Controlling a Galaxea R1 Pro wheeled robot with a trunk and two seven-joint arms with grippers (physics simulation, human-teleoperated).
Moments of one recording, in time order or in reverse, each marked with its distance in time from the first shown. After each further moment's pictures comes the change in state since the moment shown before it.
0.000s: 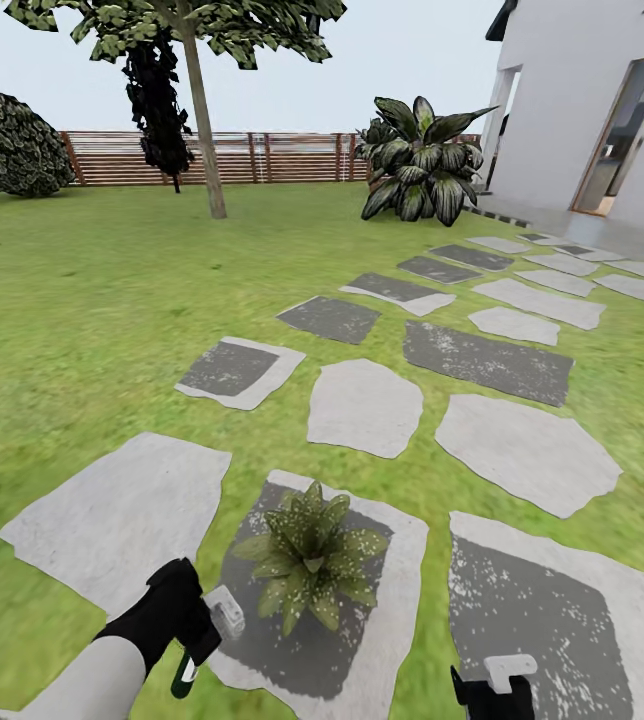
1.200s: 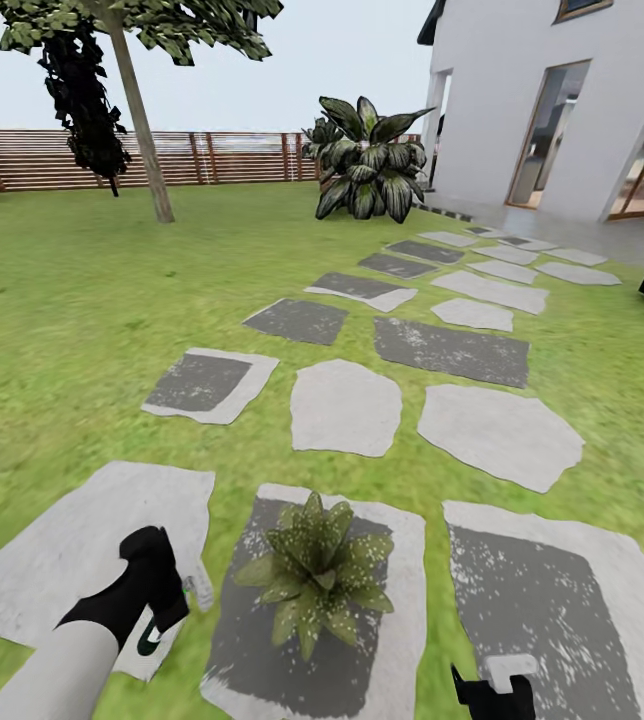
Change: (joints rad) left arm -0.009 0.079 0.005 -0.198 -0.234 -0.081 -0.236; right arm 0.000 -0.002 -0.001 -0.001 0.000 0.000 0.000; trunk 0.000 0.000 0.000
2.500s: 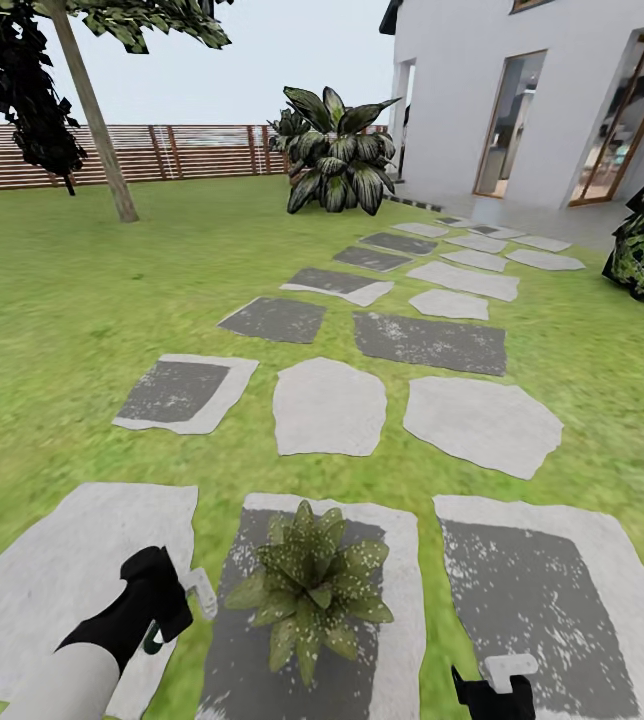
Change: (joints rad) left arm 0.052 -0.017 0.006 0.014 0.091 -0.009 0.195; right arm 0.000 0.000 0.001 0.000 0.000 0.000 0.000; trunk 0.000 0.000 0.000
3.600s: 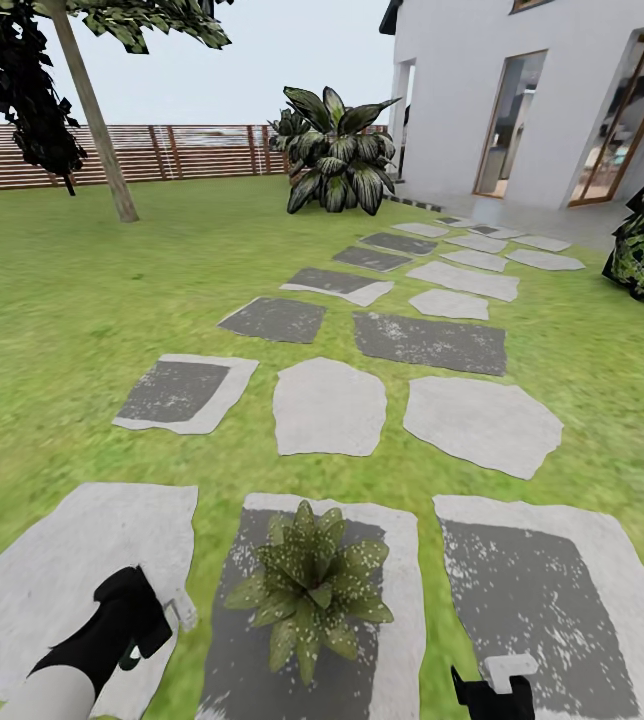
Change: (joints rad) left arm 0.048 0.045 0.063 0.016 0.071 -0.001 0.117; right arm 0.000 0.000 0.000 0.002 0.001 0.000 0.000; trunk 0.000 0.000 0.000
